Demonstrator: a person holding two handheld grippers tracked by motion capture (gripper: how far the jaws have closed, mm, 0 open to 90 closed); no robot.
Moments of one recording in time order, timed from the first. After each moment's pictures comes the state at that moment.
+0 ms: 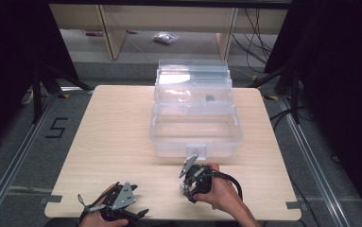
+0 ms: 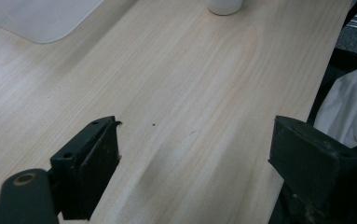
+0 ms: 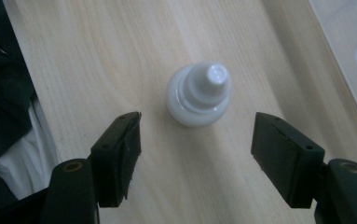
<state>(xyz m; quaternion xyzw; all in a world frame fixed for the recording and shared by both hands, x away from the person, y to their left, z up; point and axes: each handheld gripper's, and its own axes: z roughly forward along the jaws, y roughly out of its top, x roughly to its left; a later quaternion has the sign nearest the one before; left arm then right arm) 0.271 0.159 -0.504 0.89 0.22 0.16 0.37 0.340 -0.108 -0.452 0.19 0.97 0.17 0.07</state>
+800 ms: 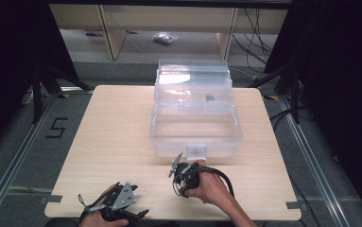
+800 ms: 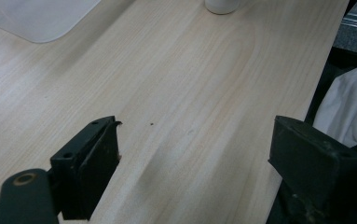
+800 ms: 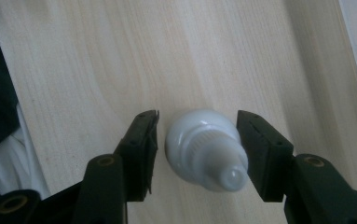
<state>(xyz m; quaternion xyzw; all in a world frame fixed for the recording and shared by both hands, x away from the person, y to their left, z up) 0.272 0.160 -0.504 0.89 0.22 0.16 0.37 0.355 -0.079 -0.463 0.16 0.98 0.12 0.05</state>
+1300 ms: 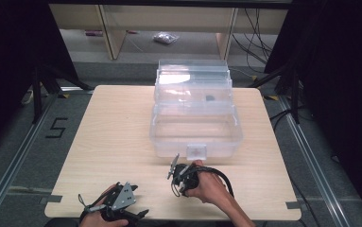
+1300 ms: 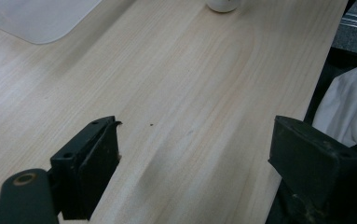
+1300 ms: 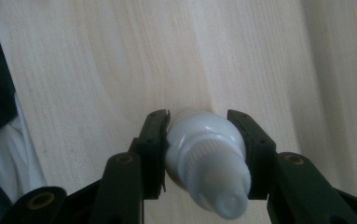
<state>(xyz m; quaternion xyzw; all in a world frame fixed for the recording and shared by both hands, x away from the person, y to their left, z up) 0.272 0.160 -0.503 0.89 0.22 0.16 0.37 0.354 -0.076 -0.464 0.15 0.98 0.09 0.05</state>
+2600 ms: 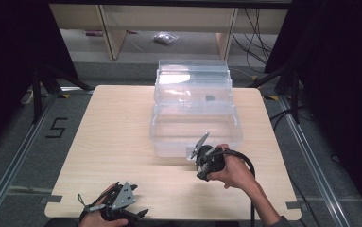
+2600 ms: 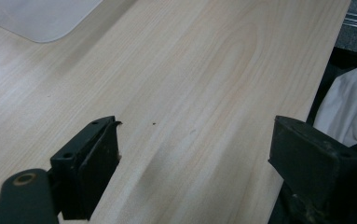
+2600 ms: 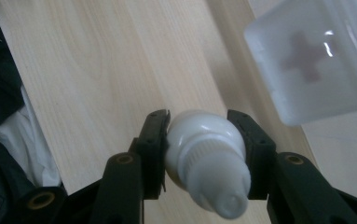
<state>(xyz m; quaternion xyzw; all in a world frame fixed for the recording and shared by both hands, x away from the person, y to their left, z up) 0.273 0.161 -0.503 0.89 0.22 0.16 0.36 0.378 -0.139 -0.410 0.21 0.97 0.13 0.04</state>
